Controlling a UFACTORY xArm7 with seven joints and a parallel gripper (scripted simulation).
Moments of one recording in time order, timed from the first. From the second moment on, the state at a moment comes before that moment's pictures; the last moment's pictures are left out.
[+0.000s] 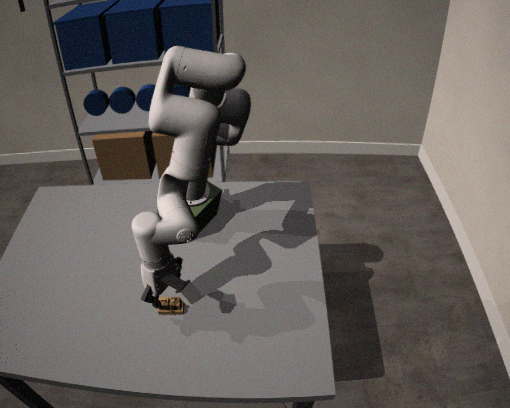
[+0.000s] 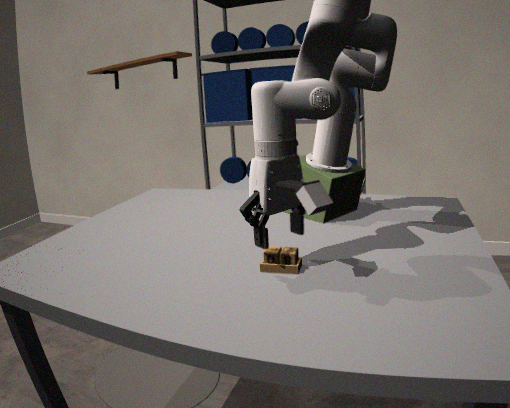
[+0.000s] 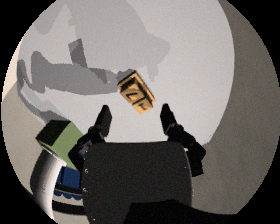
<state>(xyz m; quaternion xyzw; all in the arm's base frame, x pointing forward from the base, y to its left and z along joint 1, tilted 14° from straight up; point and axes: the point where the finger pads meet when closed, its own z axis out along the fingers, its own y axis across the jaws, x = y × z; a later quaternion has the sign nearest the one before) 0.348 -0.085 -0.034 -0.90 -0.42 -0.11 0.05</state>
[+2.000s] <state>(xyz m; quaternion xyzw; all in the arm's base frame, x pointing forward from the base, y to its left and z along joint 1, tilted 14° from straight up) 0.426 -0.163 -0.046 -0.76 -0.64 -0.12 0.02</state>
